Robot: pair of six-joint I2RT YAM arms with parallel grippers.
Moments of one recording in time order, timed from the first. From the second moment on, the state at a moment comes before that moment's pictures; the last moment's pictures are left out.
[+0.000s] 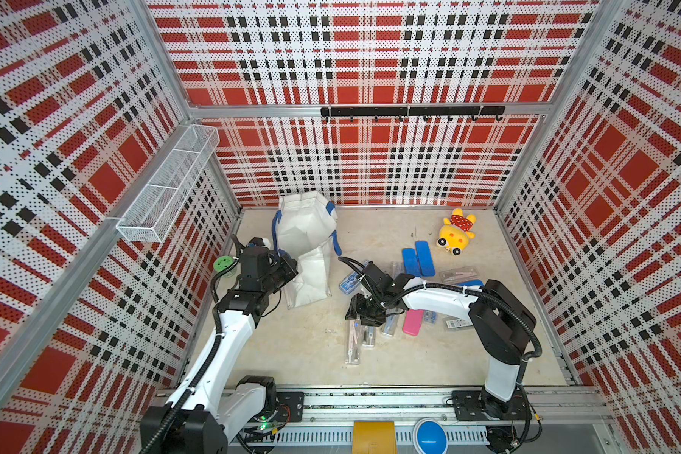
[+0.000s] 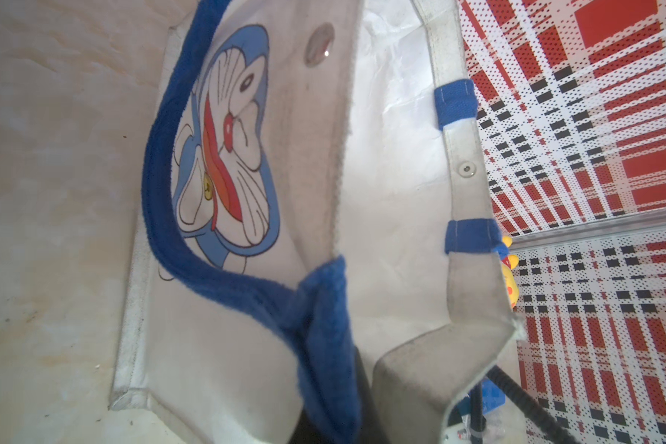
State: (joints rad) left arm -0.08 1.03 0.78 -0.31 0.22 -0.71; right arm 0.89 1.86 1.22 -0.47 -0.35 1.05
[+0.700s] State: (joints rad) left arm -0.27 1.13 1.02 -0.52 0.24 -0.47; right arm 0.64 1.56 1.43 -0.46 -0.31 0.87
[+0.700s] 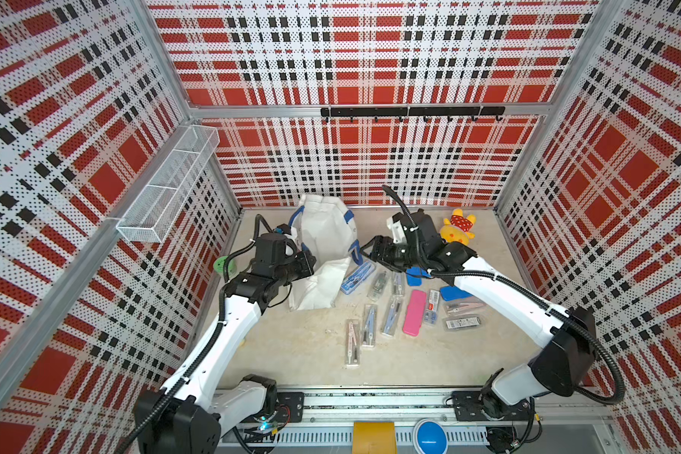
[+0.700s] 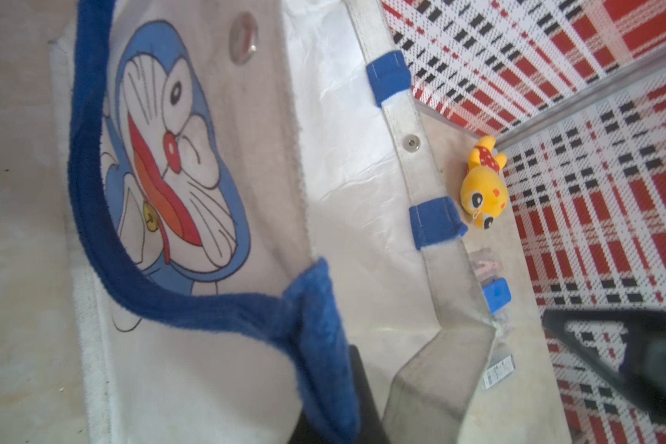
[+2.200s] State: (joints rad) left arm -0.36 1.06 1.06 -0.68 0.15 -0.37; right arm 0.49 1.71 1.25 -0.28 -0.50 0.91
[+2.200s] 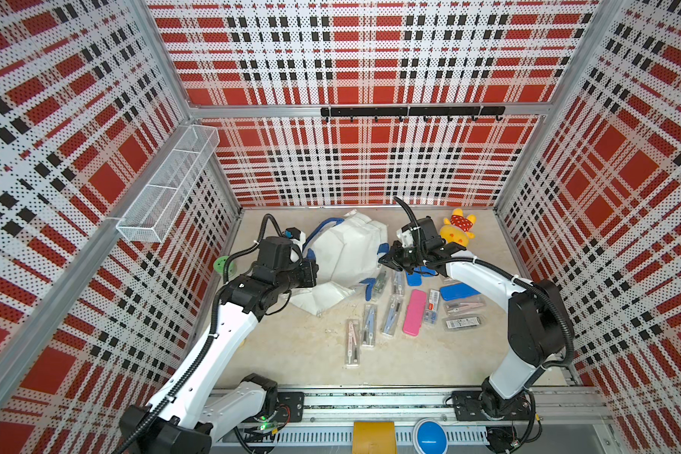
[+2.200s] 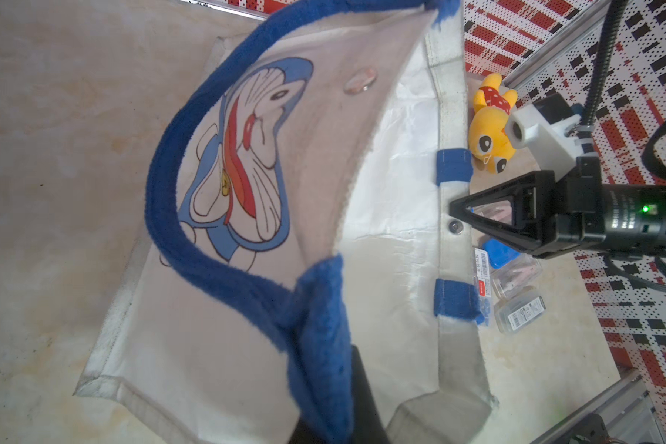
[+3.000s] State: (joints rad) left arm -0.39 1.00 1.00 -0.23 -0.38 -0.20; right arm 0.80 1.50 1.25 -0.30 -0.14 0.57
